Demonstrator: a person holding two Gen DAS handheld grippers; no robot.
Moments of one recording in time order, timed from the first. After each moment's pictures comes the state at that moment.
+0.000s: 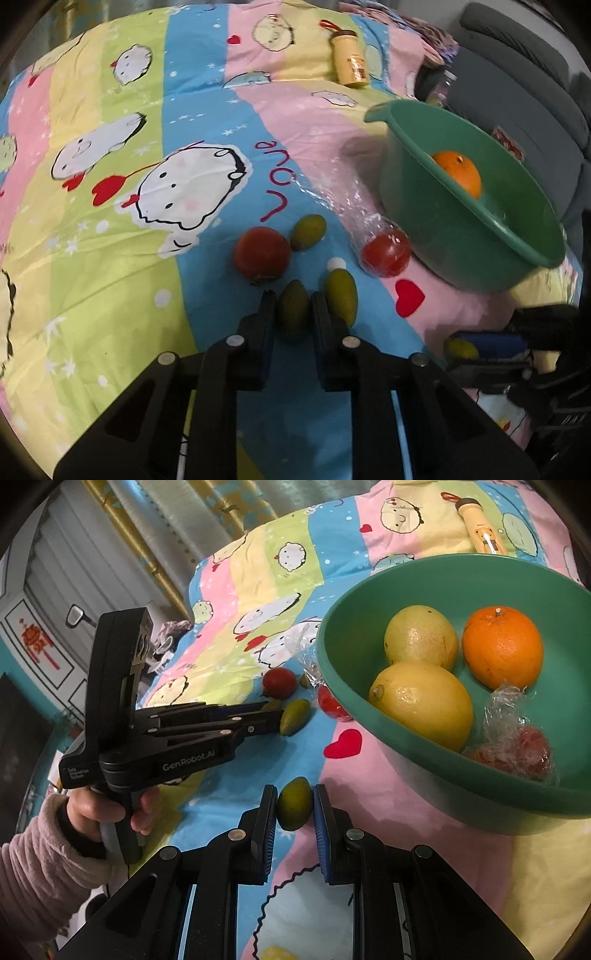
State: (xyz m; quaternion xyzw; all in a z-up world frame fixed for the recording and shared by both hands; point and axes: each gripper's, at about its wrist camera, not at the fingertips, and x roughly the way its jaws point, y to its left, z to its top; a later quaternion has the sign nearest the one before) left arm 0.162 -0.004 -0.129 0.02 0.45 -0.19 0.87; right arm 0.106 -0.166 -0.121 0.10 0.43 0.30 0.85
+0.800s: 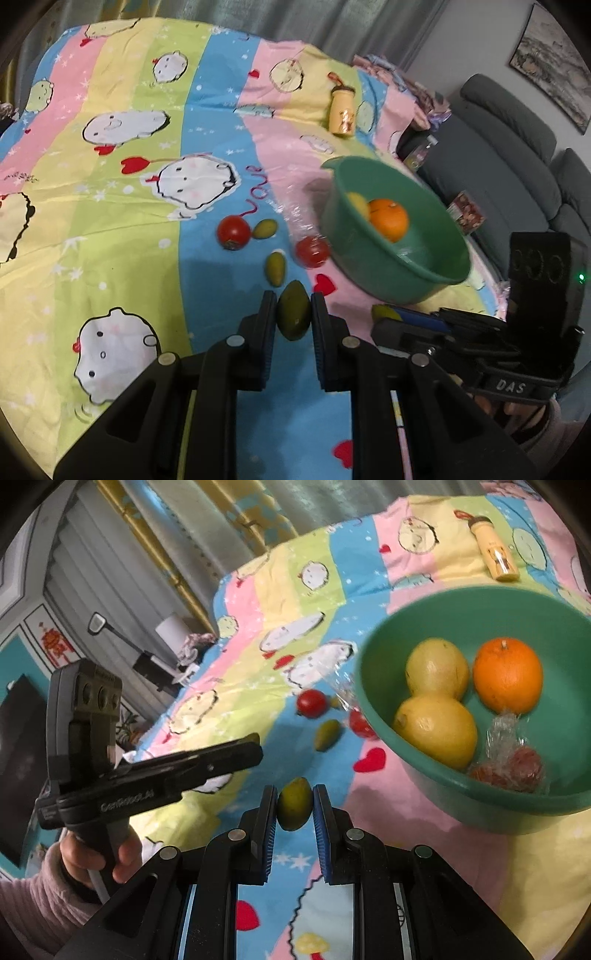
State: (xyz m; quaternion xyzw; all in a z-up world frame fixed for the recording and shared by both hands) left arm 0.079 0.006 -0.077 -0.12 0.40 -0.20 0.89; right arm 0.090 -0.170 -0.089 0.11 0.39 0.34 0.85
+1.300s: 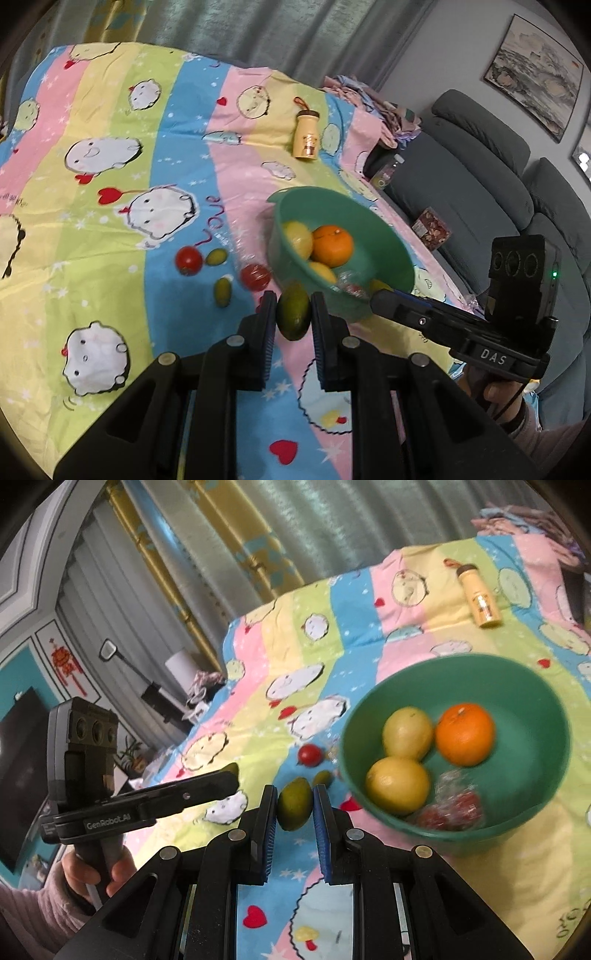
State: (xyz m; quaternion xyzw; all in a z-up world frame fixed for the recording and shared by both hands) left arm 0.068 -0.012 -0.036 -0.14 0.37 -0.24 0.89; right arm 0.077 -0.212 -0.048 0.13 0.33 0.32 0.88
